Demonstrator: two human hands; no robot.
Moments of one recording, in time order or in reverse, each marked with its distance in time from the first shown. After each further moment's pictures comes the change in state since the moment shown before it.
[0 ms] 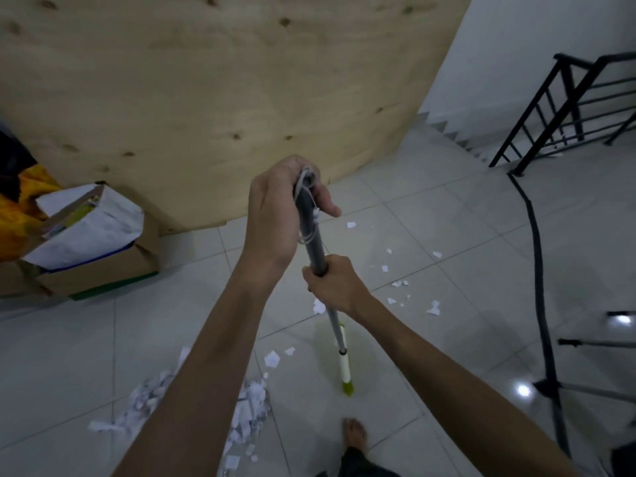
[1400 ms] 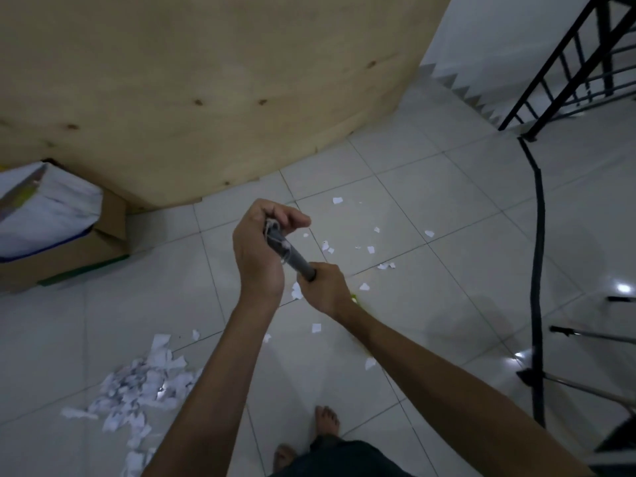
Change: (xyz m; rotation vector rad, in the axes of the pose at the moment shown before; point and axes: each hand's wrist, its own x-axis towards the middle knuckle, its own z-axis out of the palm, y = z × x) left_hand 0.077 -0.149 0.122 -0.174 0.299 -0.162; right_hand 0.118 0.127 -0.078 -0.150 -0.014 0.015
